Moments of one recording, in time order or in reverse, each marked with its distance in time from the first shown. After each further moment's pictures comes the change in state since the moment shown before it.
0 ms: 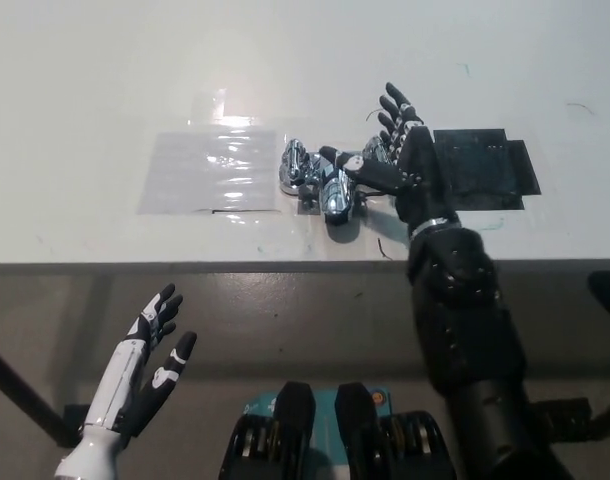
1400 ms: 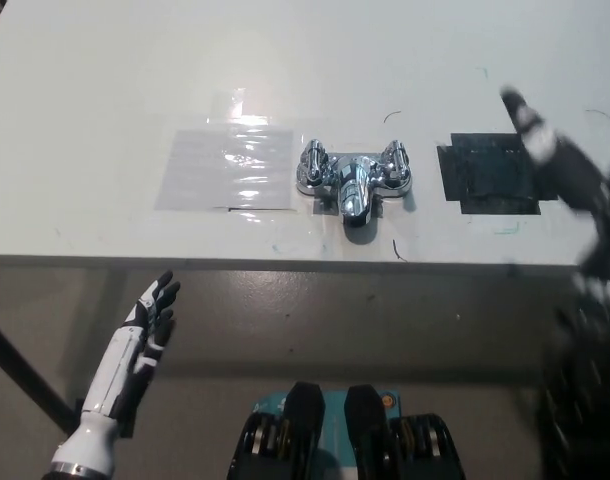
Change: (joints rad) left_arm -0.033 0.012 0.007 0.018 0.000 -0.016 0.000; right_arm 0.442 -0.223 0.213 -0.948 -0.241 -0.125 -0.231
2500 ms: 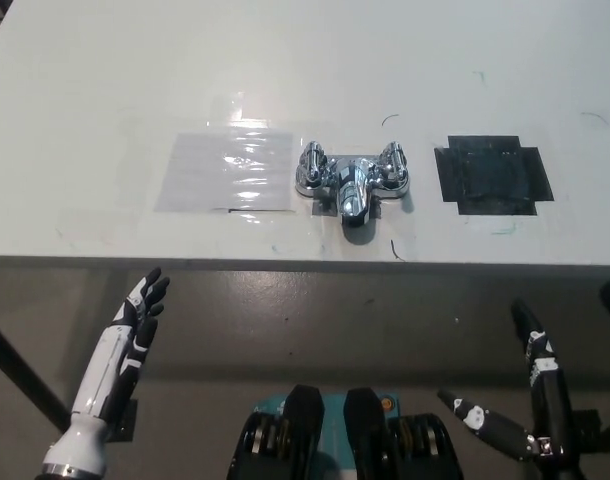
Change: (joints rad) left_arm 0.003 0.001 0.027 0.036 -0.021 -0.081 0.000; right_arm 0.387 -0.035 0.070 0.434 0.116 -0.256 0.146
